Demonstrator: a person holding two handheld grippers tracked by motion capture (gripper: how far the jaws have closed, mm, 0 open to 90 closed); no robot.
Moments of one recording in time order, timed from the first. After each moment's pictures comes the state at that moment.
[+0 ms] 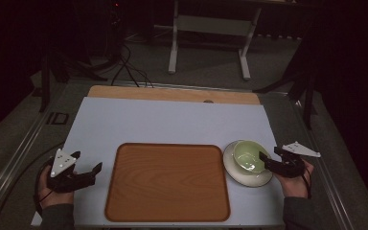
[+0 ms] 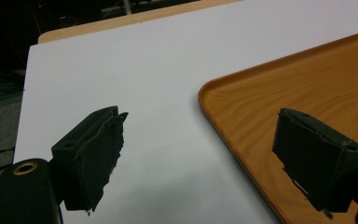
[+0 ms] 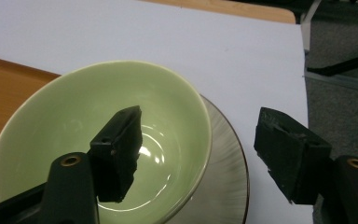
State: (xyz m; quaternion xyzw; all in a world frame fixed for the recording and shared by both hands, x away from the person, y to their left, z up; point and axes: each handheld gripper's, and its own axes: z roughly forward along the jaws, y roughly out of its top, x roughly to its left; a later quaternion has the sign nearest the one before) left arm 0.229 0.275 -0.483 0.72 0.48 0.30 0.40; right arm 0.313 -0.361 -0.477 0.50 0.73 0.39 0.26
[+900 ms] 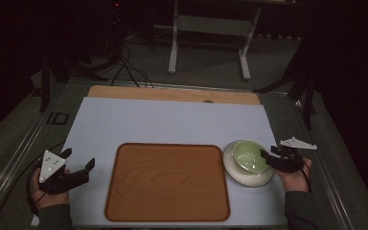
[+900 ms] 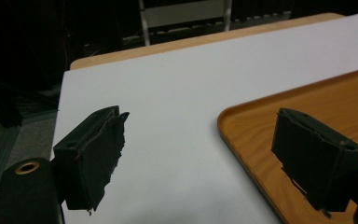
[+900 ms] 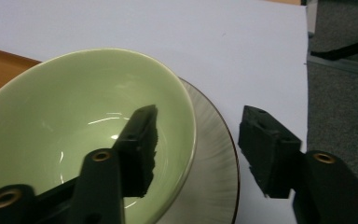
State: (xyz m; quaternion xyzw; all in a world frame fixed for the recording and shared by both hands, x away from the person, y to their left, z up) left arm 0.218 0.286 -0.477 0.68 0.48 0.35 0.43; right arm 0.332 -0.364 -0.478 0.51 0.75 0.35 0.24
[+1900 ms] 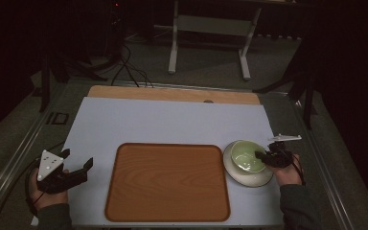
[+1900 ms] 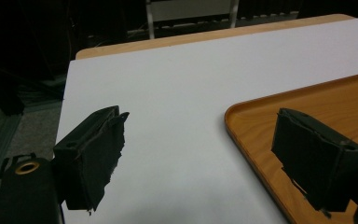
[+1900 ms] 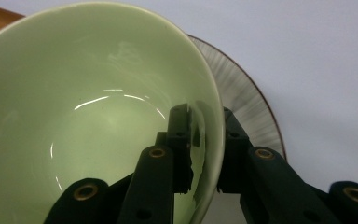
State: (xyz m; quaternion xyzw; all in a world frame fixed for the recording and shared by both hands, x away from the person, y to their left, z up) left arm 0.220 0.291 -0.479 0.67 0.50 0.34 0.43; right arm 0.357 -0.348 -0.490 0.51 0.79 0.30 0.16
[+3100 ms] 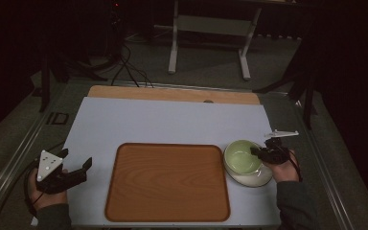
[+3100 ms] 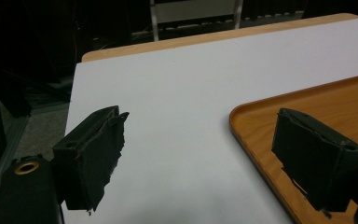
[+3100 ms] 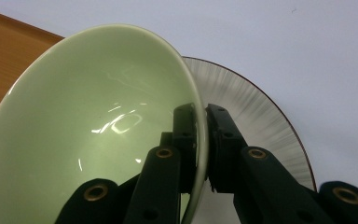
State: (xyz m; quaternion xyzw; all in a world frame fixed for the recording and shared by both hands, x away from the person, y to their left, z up) left arm 0.219 0.291 -0.478 0.67 0.50 0.35 0.43; right arm 0.359 -0.332 -0.474 0.49 0.80 0.32 0.15
